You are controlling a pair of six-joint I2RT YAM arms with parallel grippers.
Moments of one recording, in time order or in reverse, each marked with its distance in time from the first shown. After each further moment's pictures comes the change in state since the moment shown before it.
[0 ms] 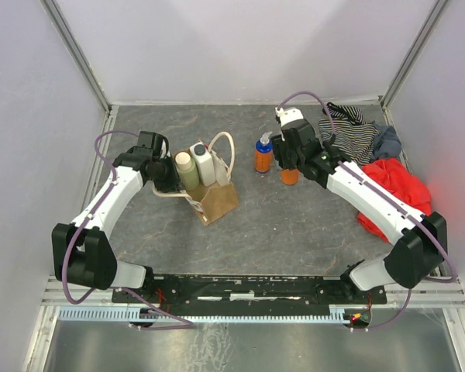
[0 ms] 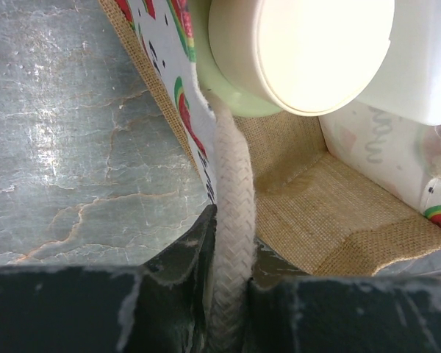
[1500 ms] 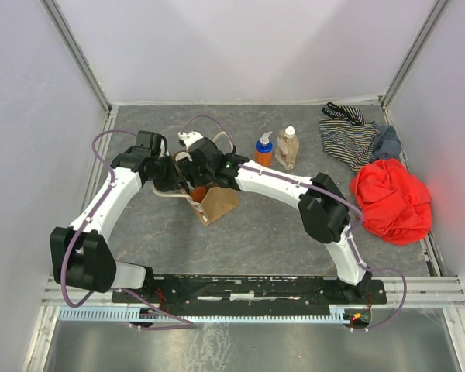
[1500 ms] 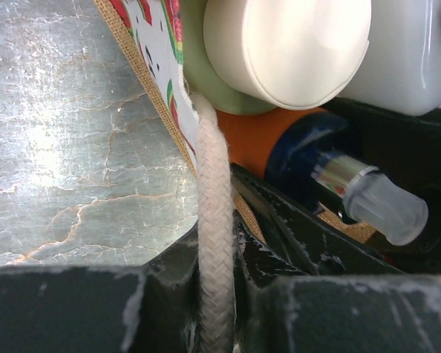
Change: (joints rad) left arm 0.001 -0.021 0.002 0.002 0.000 -0.006; right arm 0.358 0.706 0.493 0.231 -0.224 0.149
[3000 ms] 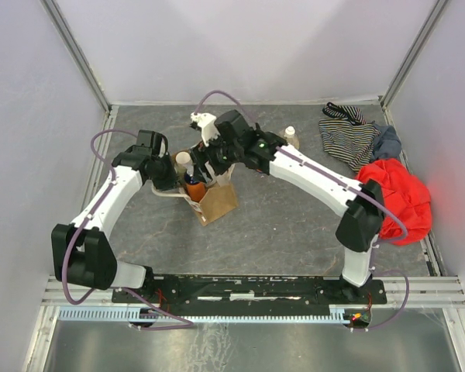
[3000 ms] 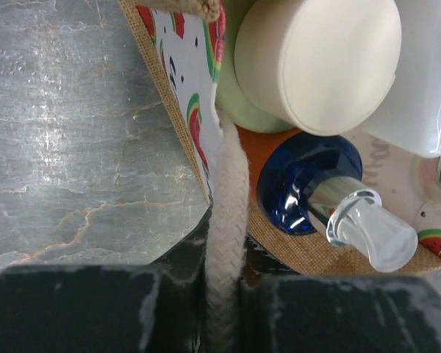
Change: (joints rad) left arm 0.004 0.027 0.008 0.013 -0.050 -0.035; right arm -0.095 -0.303 -0.003 -0.225 -0.362 -0.162
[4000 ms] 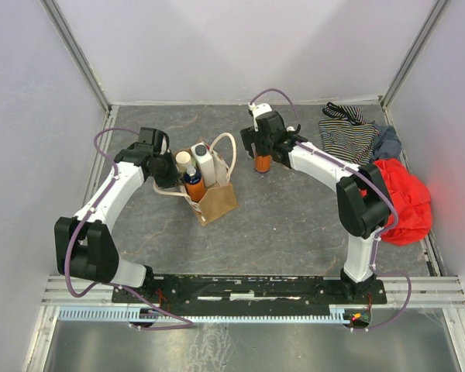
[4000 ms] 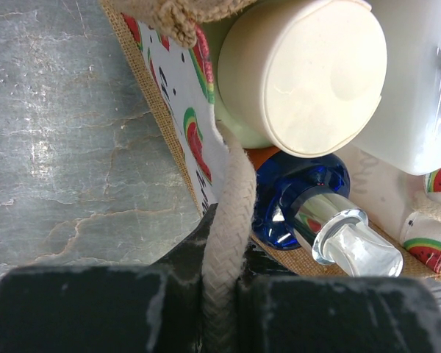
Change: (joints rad) left arm 0.000 0.039 0.024 0.007 0.031 0.001; right arm -0.296 0.073 -0.344 0.342 0.462 -0.038
